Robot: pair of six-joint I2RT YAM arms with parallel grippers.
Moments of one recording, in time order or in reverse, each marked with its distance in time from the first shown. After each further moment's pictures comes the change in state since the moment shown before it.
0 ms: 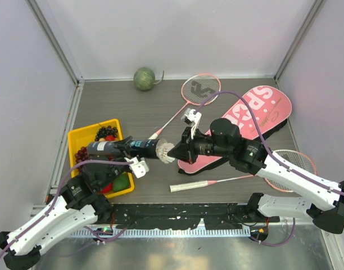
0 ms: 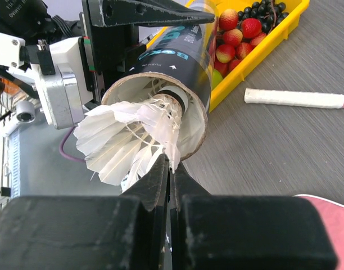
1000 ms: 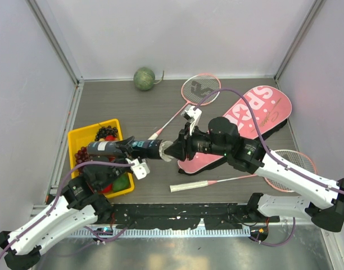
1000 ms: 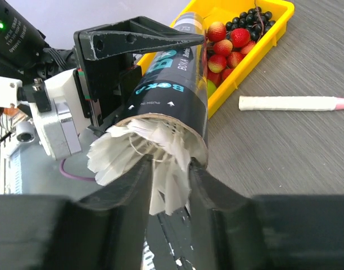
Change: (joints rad) left arm -0.001 -0.004 -0.024 0.045 0.030 0.026; right arm 0.001 0.020 0.019 0.026 0.065 0.060
